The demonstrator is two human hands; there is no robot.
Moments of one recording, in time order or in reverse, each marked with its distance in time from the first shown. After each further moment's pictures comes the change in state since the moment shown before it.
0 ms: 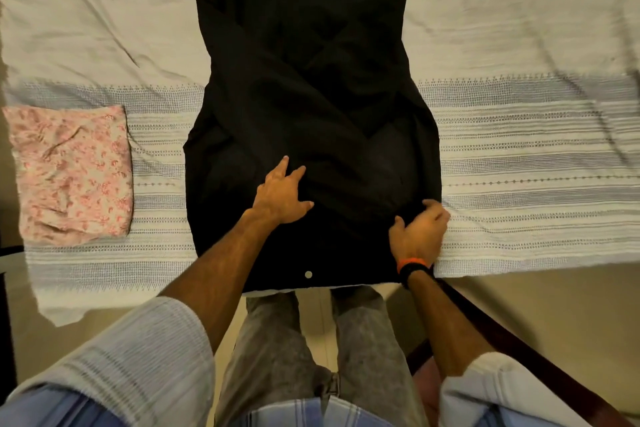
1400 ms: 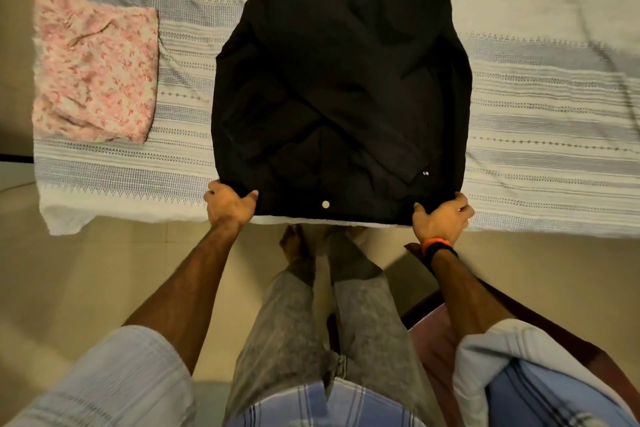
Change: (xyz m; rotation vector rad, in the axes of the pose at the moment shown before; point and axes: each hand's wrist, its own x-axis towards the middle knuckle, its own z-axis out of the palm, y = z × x) left_hand -0.111 -0.119 0.130 -0.695 0.468 -0.647; right_hand -0.053 0.076 0.000 -0.113 -0.047 0.042
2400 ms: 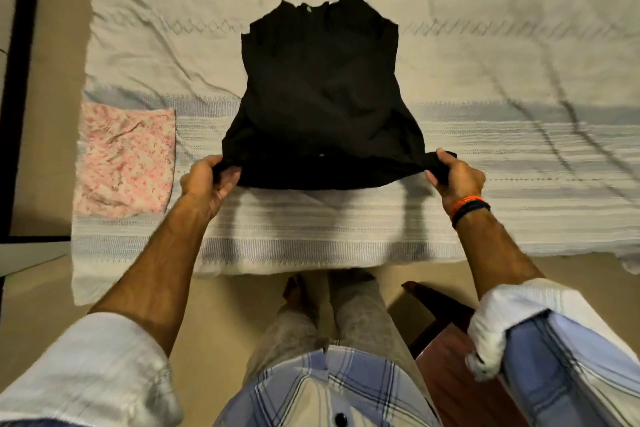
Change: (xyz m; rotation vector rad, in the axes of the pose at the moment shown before) left_hand 0.011 0.120 -0.125 -1.179 -0.337 -0.124; right_hand 0.036 -0.121 -0.141 1.195 -0.172 0.265
